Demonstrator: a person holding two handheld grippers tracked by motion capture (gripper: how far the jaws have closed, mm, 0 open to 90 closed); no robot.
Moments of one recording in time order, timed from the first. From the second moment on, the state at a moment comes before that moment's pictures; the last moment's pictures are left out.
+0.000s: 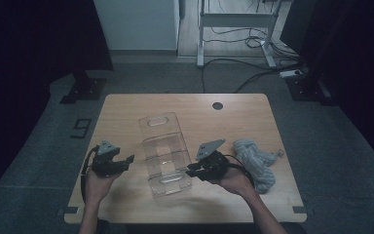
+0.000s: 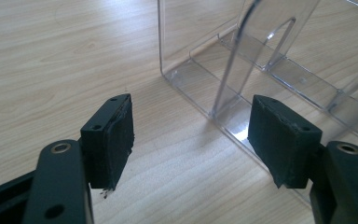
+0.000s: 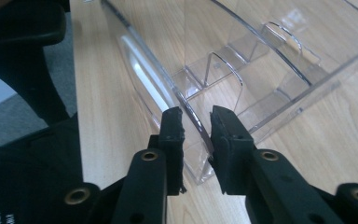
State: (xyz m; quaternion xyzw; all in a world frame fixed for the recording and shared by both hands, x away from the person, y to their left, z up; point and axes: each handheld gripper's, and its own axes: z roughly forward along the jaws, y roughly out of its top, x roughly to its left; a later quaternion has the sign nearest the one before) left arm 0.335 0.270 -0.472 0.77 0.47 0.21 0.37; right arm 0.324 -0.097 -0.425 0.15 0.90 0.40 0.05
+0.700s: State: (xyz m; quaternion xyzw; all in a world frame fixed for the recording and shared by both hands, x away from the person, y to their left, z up) left arm 0.320 0.264 -0.472 0.78 0.44 0.18 0.41; right arm 0.325 -0.088 -0.423 0.17 0.90 0.40 0.04
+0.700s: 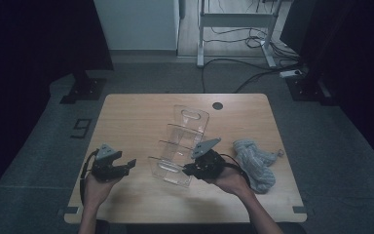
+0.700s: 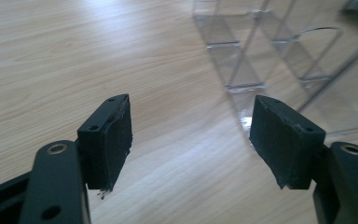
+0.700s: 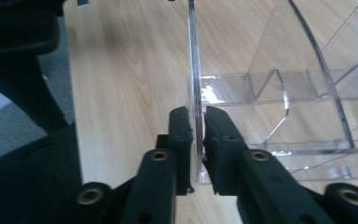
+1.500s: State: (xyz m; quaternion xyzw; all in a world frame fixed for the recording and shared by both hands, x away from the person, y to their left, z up) left arm 0.318 0.207 -0.462 0.81 0.37 0.19 0.42; right arm 0.319 -0.061 -0.417 0.17 0.91 0.38 0.02
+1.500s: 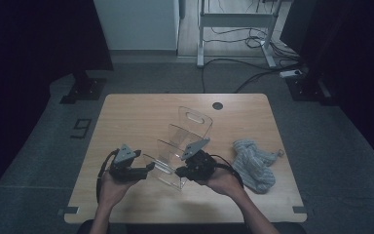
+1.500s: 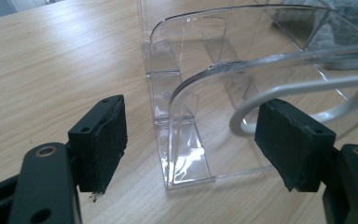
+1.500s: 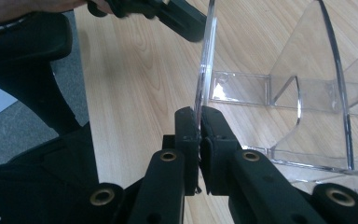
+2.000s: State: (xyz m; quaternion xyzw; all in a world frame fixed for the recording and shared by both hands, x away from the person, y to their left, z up) left arm 0.322 0.198 -0.469 0.80 0.39 0.21 0.41; right arm 0.322 -0.075 -0.408 0.18 0.90 0.39 0.03
